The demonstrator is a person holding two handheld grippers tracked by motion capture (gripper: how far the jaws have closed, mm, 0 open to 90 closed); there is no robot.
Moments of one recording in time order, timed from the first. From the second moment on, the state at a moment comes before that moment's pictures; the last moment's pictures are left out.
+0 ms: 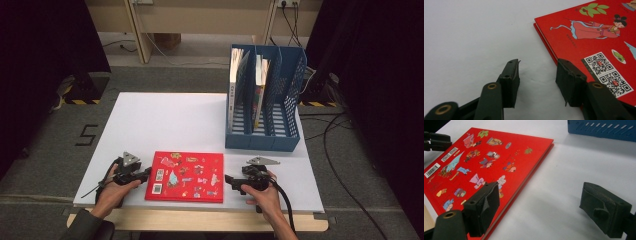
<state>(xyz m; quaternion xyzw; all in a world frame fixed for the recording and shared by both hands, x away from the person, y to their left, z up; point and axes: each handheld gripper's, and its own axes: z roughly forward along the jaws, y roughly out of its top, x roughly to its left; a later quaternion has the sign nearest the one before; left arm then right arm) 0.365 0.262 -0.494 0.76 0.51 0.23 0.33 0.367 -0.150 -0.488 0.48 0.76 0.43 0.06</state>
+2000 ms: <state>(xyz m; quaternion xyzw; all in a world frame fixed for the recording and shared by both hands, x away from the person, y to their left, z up) 0.359 0.224 -0.499 0.78 0.48 0.21 0.35 0.354 -0.128 -0.496 0.55 0.70 0.44 0.10</state>
